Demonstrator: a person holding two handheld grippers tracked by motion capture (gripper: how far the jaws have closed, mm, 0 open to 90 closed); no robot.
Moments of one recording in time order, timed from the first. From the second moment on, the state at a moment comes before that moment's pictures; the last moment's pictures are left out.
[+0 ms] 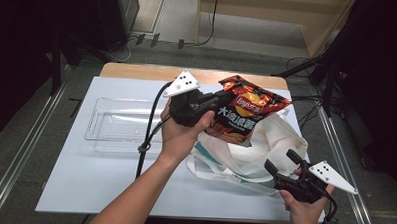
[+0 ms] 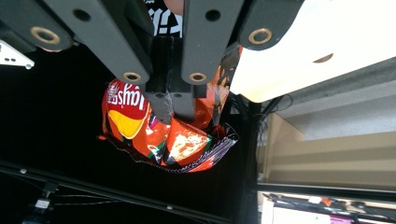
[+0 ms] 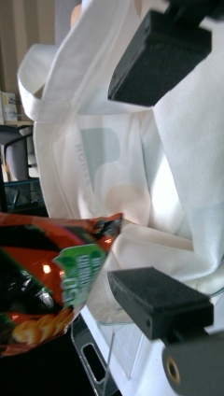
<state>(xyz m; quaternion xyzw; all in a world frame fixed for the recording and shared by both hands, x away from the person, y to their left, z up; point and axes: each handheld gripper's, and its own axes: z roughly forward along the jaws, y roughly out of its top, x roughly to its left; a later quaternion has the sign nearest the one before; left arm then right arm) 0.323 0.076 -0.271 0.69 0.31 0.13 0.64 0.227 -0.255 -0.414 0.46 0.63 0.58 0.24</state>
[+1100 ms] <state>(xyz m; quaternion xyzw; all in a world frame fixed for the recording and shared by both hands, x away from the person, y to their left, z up) 0.313 0.198 -0.264 0.64 0.37 0.19 0.65 0.223 -0.257 -0.423 0.47 0.63 0.56 0.25</state>
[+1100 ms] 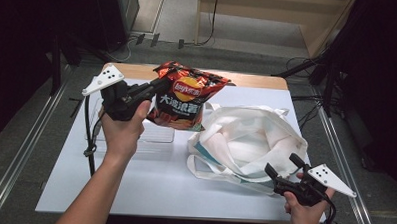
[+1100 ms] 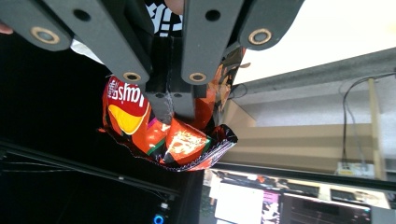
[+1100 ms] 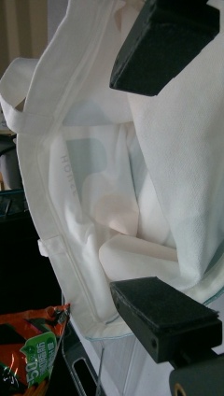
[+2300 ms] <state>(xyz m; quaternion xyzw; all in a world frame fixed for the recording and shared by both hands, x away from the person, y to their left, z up) 0.327 0.288 -0.313 0.60 0.46 0.22 0.62 0.223 -0.251 -0.425 0.47 0.64 0.56 0.25</state>
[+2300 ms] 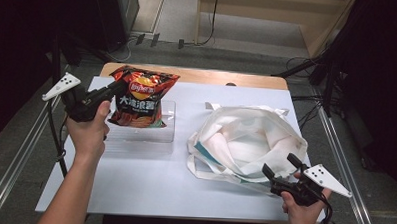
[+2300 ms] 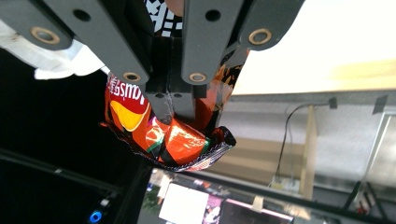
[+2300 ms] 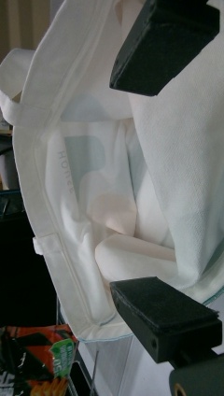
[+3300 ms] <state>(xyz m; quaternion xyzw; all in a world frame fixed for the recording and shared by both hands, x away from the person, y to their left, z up) 0.339 0.300 -0.370 0.64 0.53 0.24 0.51 0.224 -0.251 -0.427 0.47 0.64 0.56 0.25</state>
